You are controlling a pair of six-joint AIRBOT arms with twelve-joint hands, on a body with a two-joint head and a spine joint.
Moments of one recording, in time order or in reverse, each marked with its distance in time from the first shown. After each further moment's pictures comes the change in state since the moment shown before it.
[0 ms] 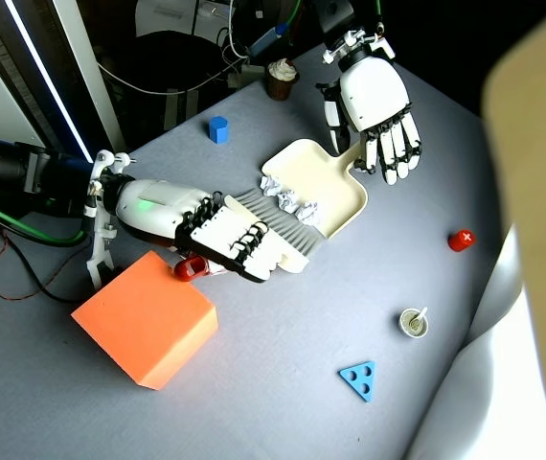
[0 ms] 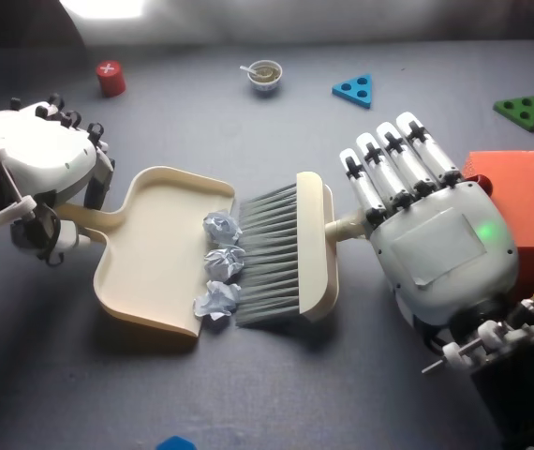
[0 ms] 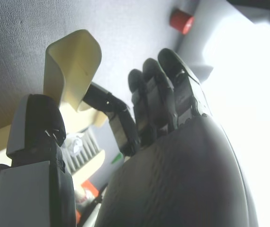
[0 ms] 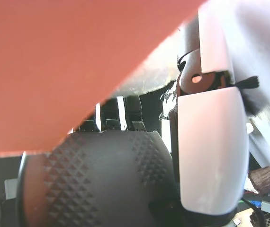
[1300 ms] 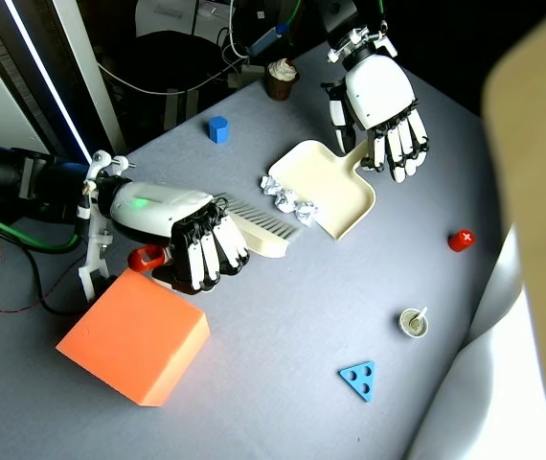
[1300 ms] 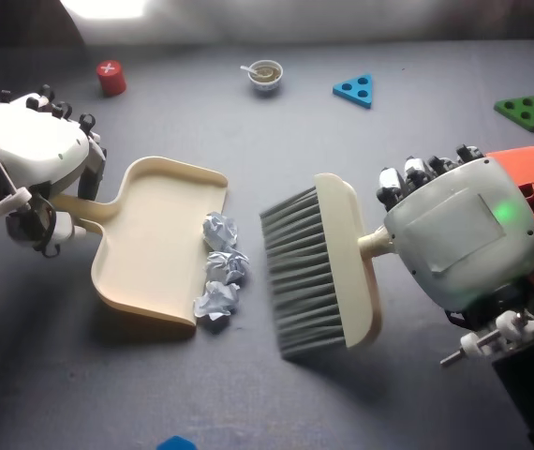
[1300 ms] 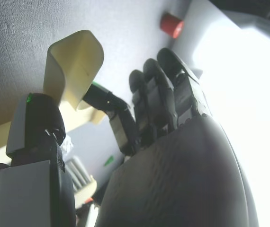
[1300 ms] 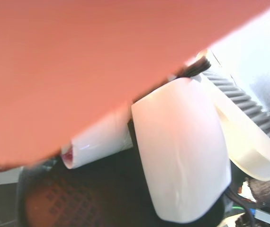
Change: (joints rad) left arm 0.000 -0.001 0.007 0.006 -0.029 -0.027; right arm 0.010 0.079 -0.068 -0.066 -0.009 -0.109
